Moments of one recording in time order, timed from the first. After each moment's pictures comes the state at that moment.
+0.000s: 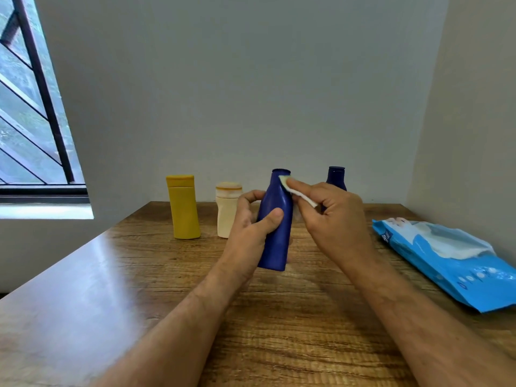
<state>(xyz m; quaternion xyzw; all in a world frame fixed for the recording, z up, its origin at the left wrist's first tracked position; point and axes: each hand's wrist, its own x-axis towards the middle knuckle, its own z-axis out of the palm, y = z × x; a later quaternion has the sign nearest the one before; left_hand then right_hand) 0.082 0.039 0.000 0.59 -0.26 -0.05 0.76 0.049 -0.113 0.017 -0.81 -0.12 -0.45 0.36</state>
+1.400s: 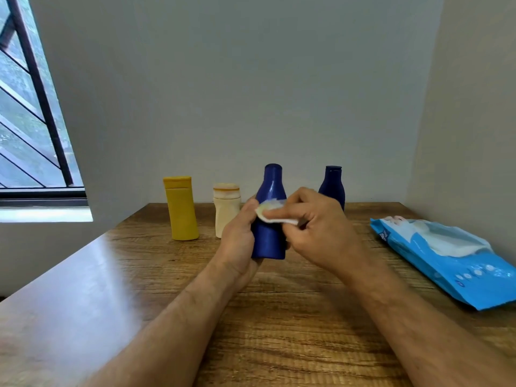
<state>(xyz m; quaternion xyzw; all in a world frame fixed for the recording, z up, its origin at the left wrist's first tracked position) 0.076 0.031 0.007 0.49 -0.18 -0.11 0.85 0.037 -0.106 0.019 -0.87 -0.18 -0.36 0.30</state>
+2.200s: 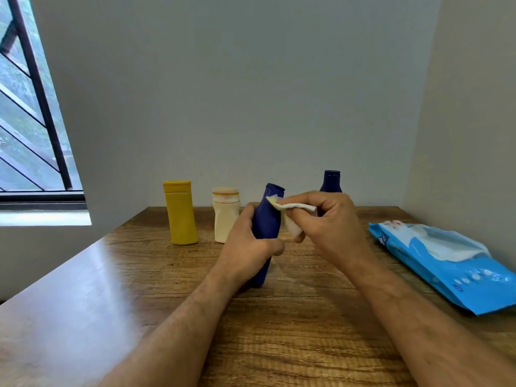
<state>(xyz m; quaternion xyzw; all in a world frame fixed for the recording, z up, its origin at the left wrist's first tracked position) 0.085 0.035 -0.002 0.72 -0.25 0.01 0.65 0.035 -0.109 0.027 -0.76 -0.16 -0.35 0.52</state>
